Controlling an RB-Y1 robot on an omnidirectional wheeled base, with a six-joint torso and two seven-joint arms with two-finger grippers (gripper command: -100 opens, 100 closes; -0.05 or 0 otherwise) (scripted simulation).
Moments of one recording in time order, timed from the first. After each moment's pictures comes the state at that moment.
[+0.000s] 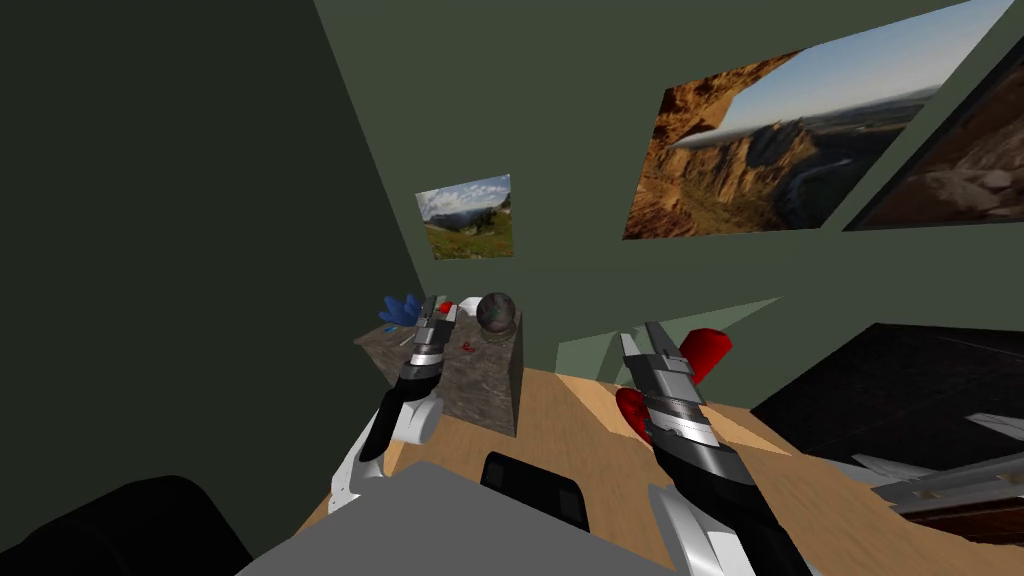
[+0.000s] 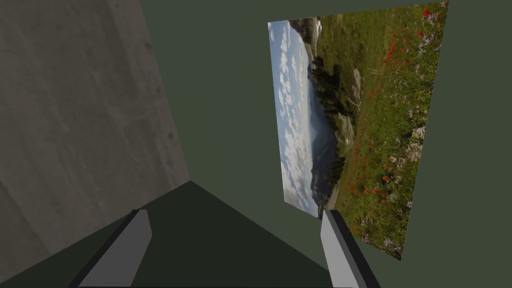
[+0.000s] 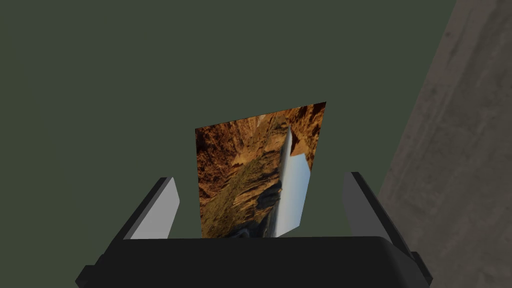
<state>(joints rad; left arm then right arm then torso) 0.42 0.13 0.05 -2.32 0.14 -0.44 -0.01 0.54 -0.04 0.07 -2.34 0.10 -0.36 -0.04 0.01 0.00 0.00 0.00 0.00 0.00</state>
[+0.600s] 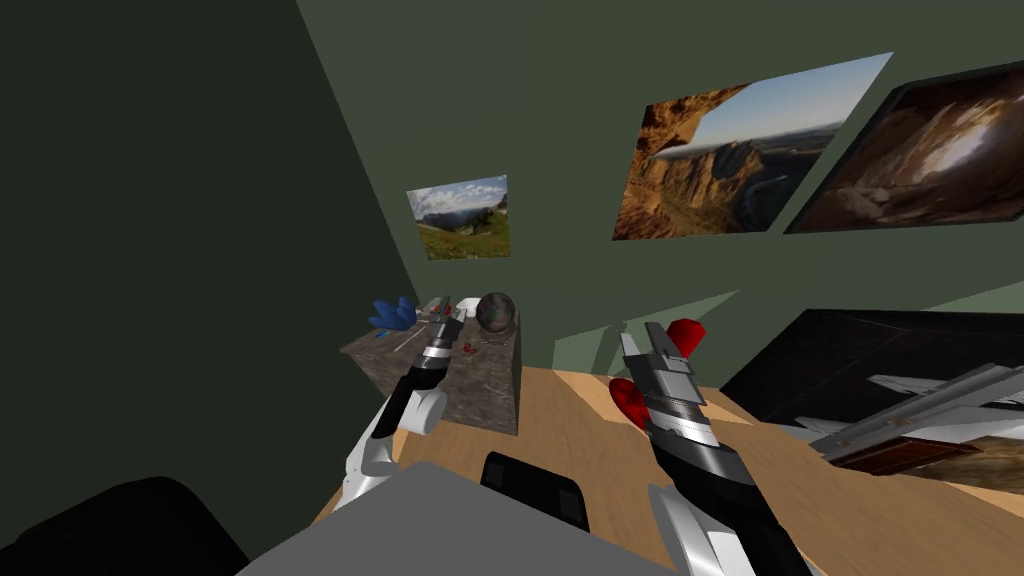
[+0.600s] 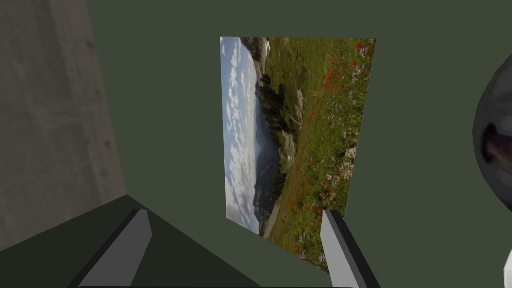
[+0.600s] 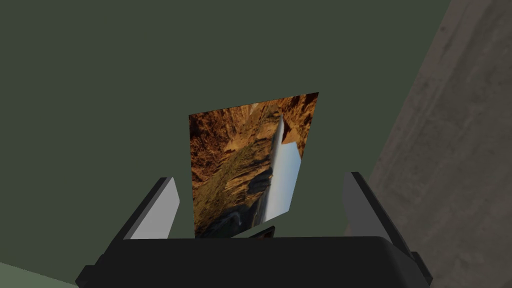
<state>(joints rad) 0.37 0.17 0.04 -2.28 0.19 -0.28 0.03 0.54 -0.04 0.07 -2.34 0.10 -0.36 -0.04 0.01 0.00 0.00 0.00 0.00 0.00</state>
